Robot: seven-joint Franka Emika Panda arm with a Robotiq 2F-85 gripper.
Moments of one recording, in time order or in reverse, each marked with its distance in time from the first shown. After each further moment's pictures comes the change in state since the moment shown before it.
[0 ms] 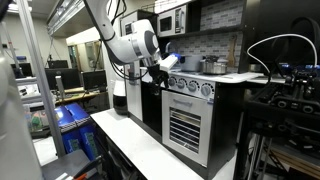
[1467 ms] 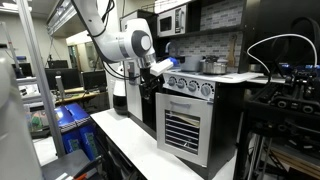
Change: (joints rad) arm 0.016 -0.108 0.014 -0.141 0.217 -0.037 -0.024
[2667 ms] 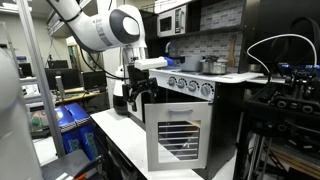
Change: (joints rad) arm 0.066 -0.321 -0.098 -0.211 0.032 -0.362 0.002
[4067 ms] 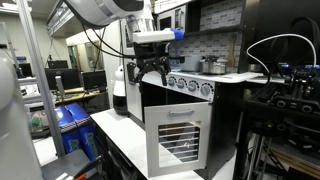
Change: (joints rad) arm -0.037 -0.200 -0.075 0.046 -0.033 -0.176 0.185
